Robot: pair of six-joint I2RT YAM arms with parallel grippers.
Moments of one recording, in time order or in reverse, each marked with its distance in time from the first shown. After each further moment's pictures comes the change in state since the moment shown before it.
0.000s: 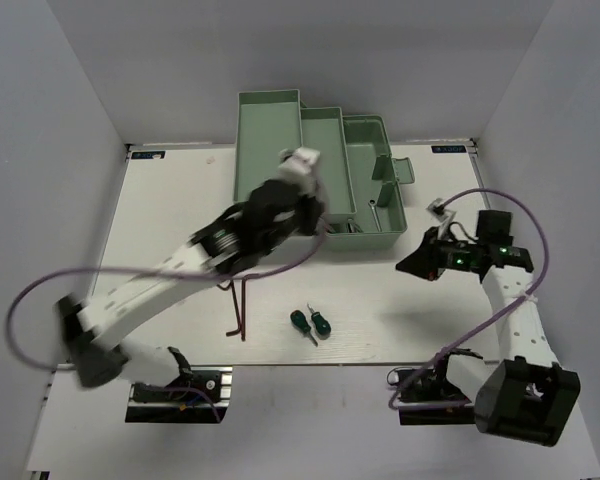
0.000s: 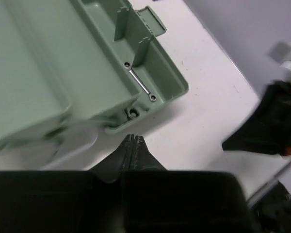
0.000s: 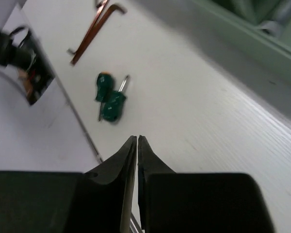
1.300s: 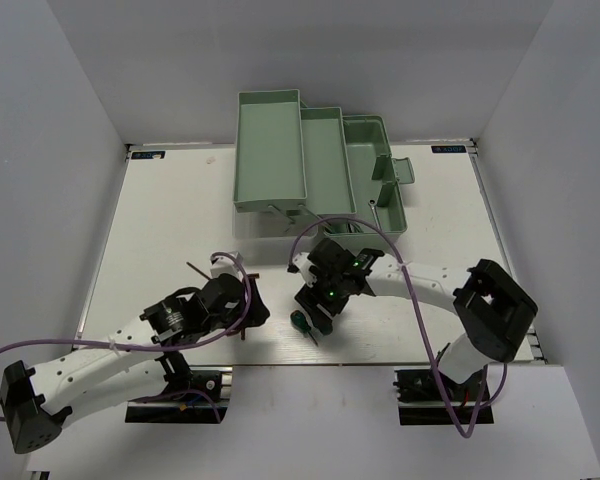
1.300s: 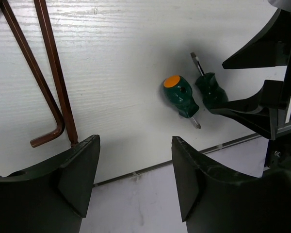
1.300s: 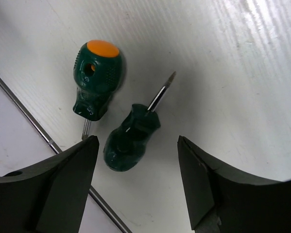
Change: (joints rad) left arm 0.002 -0.680 -0.864 -0.303 0.095 -0.584; right arm 1.138 0.521 0.121 0.277 0.848 0.373
